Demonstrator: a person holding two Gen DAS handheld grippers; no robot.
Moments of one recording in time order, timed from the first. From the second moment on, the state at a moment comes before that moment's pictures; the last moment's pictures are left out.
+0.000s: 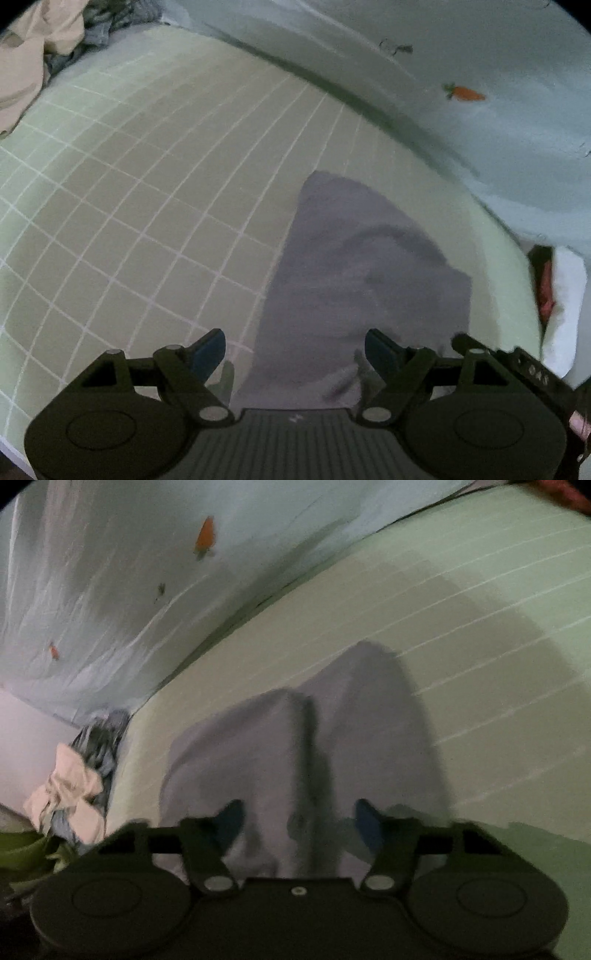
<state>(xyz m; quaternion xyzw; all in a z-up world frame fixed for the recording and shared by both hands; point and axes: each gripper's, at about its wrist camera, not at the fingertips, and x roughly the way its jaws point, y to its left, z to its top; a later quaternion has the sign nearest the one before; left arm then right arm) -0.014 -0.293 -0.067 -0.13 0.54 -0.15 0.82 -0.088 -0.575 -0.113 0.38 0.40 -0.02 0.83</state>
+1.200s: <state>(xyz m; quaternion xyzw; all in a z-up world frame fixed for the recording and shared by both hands) 0.015 -0.353 -0.097 -0.05 0.57 -0.23 0.78 -0.128 -0.565 -0.099 0.23 0.49 -0.16 0.83</state>
